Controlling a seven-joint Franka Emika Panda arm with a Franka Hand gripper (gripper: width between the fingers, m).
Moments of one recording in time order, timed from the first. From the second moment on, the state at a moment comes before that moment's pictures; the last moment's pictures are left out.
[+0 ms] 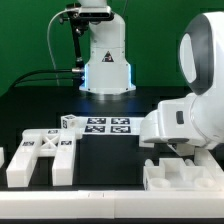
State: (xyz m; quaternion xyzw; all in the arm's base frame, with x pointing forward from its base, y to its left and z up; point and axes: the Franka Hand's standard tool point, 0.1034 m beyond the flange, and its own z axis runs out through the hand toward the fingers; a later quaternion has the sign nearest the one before) arm 0.471 0.132 0.008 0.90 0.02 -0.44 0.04
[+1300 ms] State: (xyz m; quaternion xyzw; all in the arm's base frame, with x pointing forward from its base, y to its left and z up) arm 0.606 0.084 0.131 0.99 0.03 -0.13 -0.01
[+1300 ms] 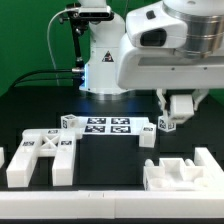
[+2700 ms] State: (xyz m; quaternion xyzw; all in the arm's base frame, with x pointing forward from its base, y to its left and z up) arm 0.646 0.097 0.113 0.97 0.04 0.24 -0.02
